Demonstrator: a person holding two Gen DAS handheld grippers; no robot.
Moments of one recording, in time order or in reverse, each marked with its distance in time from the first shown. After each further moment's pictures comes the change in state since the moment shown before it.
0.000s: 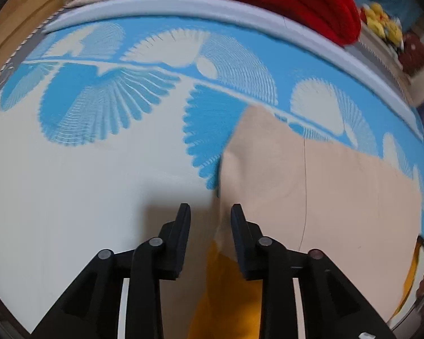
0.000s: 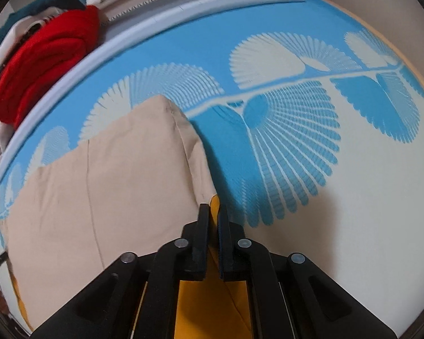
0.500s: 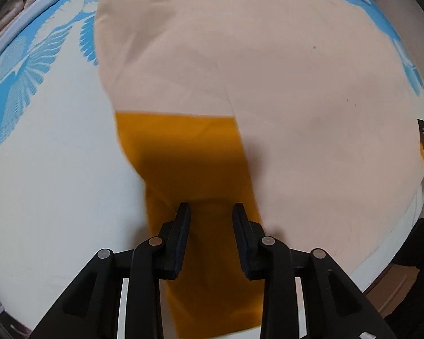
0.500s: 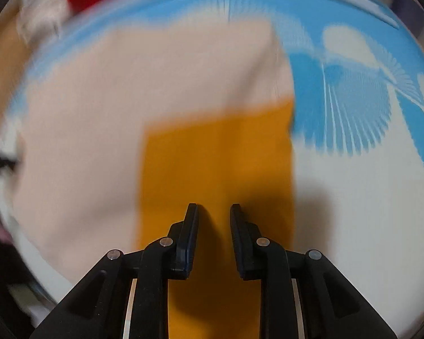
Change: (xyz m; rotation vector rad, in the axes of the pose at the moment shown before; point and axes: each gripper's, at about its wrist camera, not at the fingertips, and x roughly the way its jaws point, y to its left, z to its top) left arm 0.020 -0.047 -0.104 0.498 0.321 -0.055; right arm -0.014 0.017 -0.088 -0.496 0.242 0.093
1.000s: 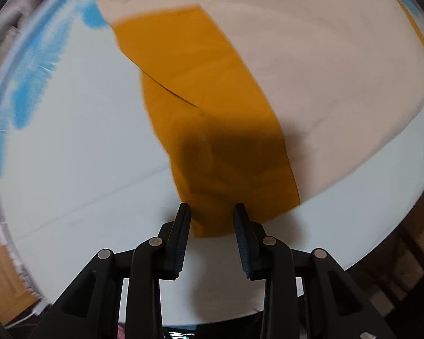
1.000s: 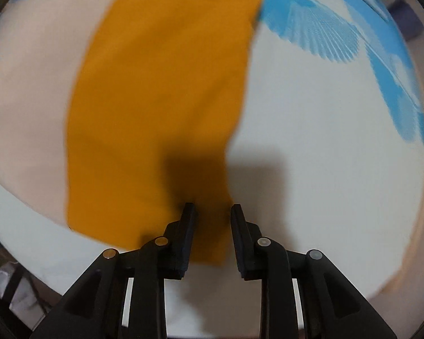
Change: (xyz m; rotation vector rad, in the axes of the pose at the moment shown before) left arm -0.015 -0.040 -0.089 0.199 0.105 0.244; right arm -0.003 -0.016 -0.096 -0.070 0.212 -0.270
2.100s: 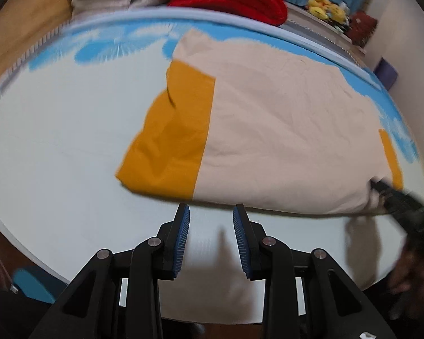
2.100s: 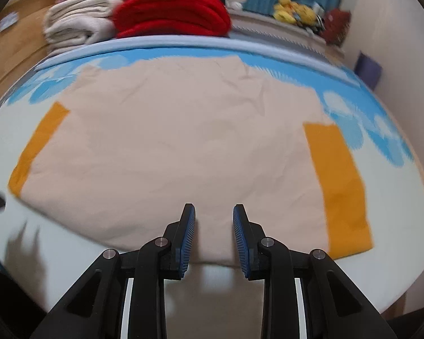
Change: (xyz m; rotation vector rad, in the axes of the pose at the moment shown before) left arm -0.035 -0.058 -0.089 -0.641 -0.508 -0.188; right arm -0.089 0.251 -0.028 0.183 -0.617 0.015
